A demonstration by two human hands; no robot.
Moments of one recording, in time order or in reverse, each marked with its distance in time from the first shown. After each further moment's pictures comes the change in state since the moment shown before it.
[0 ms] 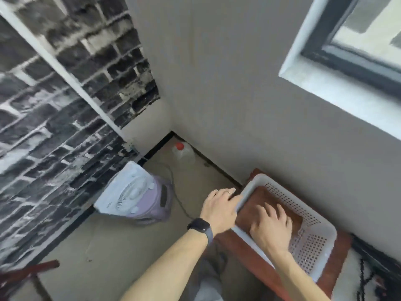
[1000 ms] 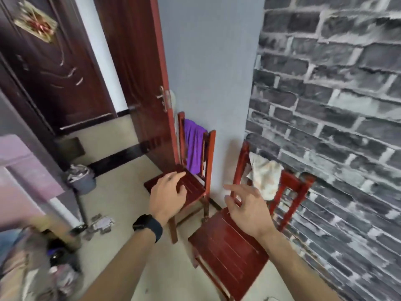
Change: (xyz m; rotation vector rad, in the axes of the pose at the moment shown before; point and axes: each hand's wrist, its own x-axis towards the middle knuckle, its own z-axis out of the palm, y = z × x) left_hand -1.025 -0.208 -0.128 -0.062 1.242 -1.932; right_hand -0.756 -0.640 0.097 0.161 -0.309 -2.139
